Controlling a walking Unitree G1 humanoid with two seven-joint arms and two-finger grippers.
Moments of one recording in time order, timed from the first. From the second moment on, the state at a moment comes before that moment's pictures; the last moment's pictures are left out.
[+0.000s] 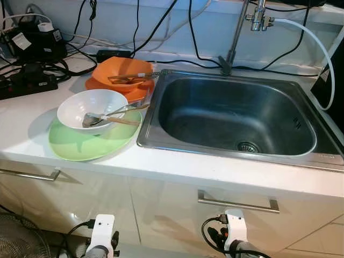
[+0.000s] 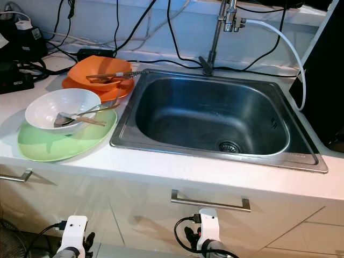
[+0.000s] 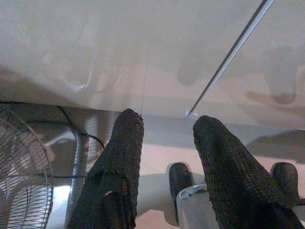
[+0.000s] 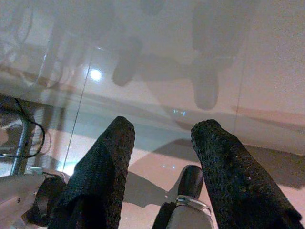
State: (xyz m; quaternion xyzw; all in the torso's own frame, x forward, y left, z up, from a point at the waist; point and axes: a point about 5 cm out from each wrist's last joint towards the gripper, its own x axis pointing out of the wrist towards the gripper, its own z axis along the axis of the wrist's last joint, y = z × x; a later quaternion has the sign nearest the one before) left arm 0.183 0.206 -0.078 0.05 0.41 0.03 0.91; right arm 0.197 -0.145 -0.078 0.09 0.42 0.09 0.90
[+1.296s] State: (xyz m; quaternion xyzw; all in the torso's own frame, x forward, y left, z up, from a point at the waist) left arm 0.177 0.204 -0.081 0.05 0.42 0.04 0.91; right arm 0.196 -0.151 -0.078 0.08 0.42 0.08 0.90
